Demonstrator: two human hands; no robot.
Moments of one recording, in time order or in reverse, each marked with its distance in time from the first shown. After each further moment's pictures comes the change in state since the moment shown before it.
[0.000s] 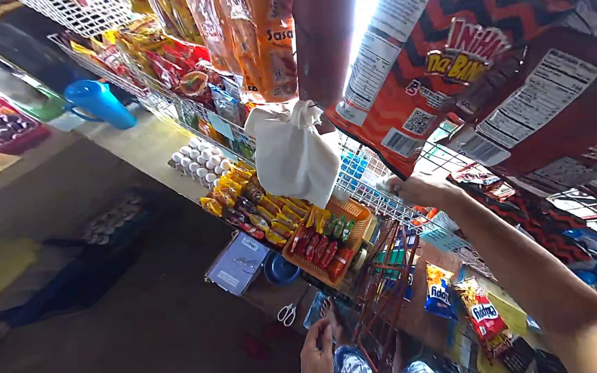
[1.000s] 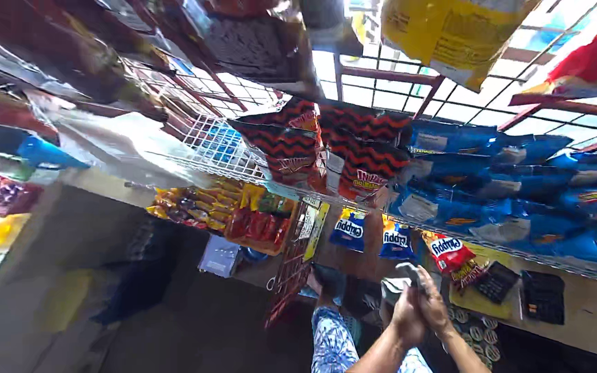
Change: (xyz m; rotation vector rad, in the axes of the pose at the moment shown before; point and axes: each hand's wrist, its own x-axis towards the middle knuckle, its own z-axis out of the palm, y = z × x) left_hand -0.189 -0.005 0.416 -0.697 -0.677 -0.876; right_hand -0.338 0.220 0.493 1.248 0.634 0.502
